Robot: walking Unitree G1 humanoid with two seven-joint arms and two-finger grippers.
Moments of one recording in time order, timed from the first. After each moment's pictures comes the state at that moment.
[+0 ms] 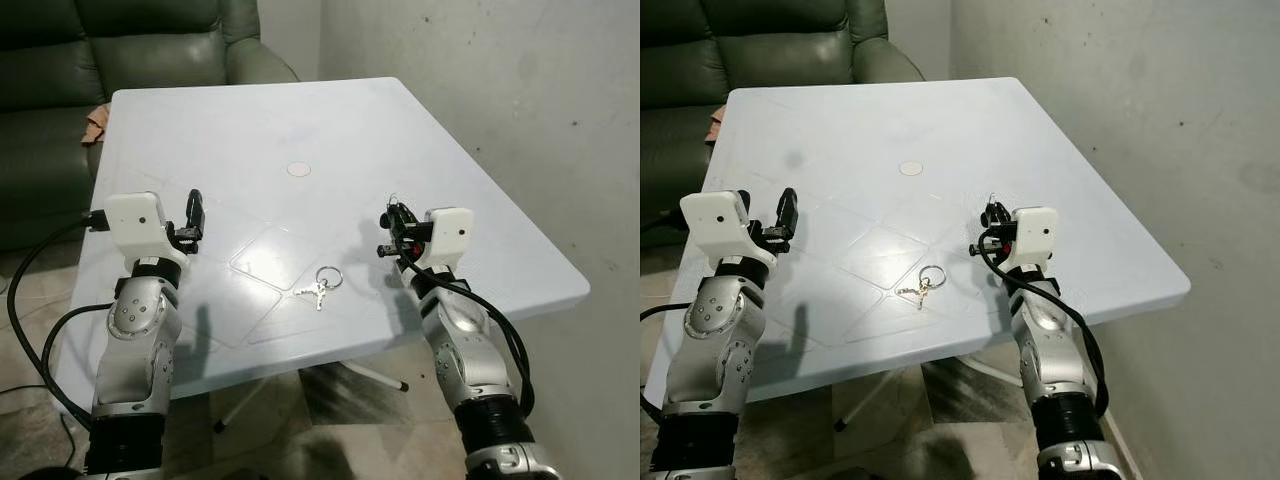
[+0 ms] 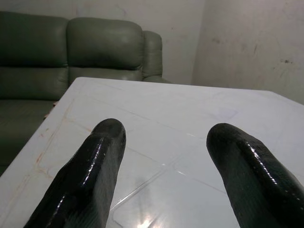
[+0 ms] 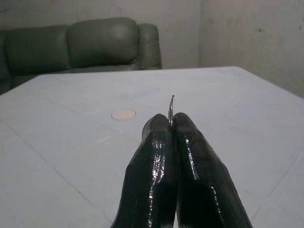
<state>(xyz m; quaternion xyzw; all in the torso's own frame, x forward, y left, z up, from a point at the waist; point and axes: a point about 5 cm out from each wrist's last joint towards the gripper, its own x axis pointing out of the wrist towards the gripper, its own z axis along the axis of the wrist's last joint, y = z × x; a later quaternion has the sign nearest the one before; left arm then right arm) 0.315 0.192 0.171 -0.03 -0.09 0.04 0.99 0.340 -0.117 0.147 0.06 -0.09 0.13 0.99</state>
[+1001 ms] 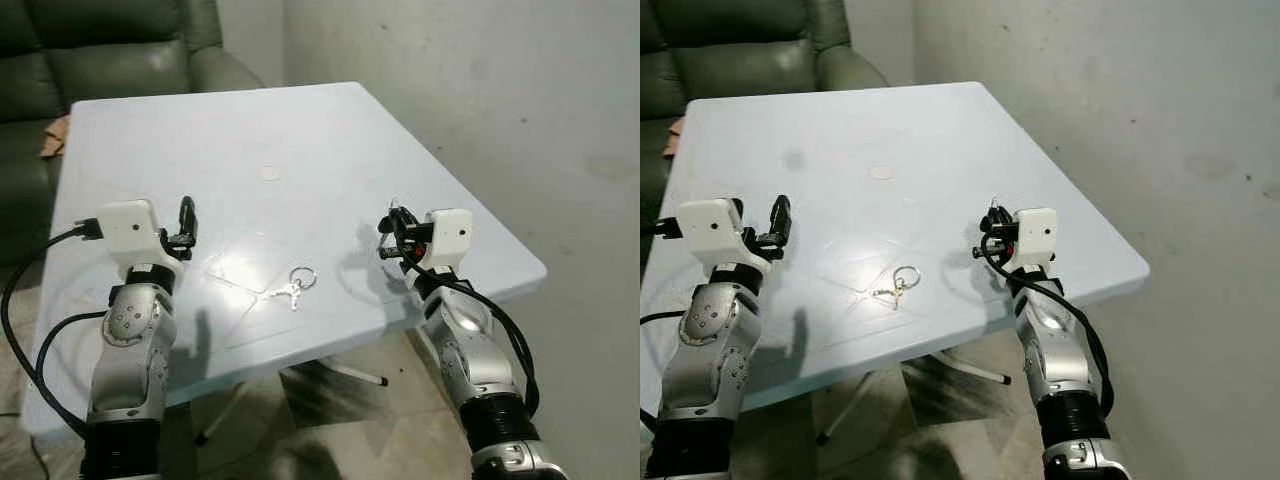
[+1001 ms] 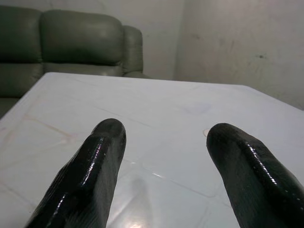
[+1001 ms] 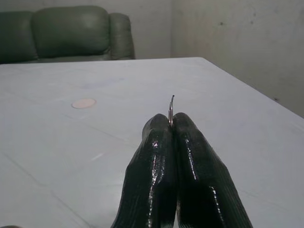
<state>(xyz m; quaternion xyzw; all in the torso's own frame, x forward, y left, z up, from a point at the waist) 0.311 0.198 0.165 -0.03 -0.09 0.06 0.99 0.339 -0.125 0.138 0.05 -0.06 0.12 0.99</state>
